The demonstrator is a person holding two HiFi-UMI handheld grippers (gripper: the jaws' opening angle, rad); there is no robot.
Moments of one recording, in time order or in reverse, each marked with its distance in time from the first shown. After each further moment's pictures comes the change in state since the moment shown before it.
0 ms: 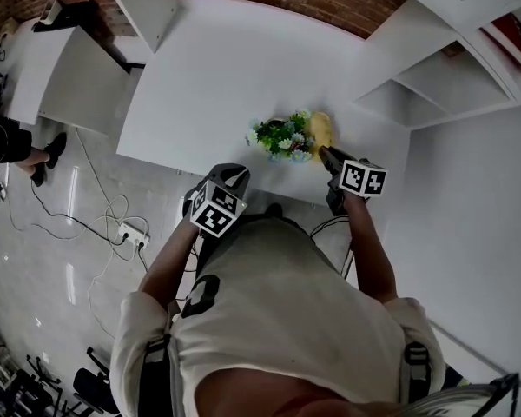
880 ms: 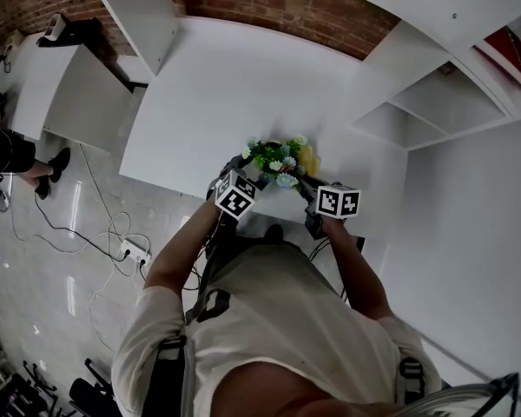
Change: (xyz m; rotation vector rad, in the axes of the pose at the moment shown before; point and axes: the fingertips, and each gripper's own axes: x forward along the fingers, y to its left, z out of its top) left arm 0.113 0.040 0.026 0.046 -0.050 0.005; right arm 0.046 0.032 -0.033 0.025 0.063 0.157
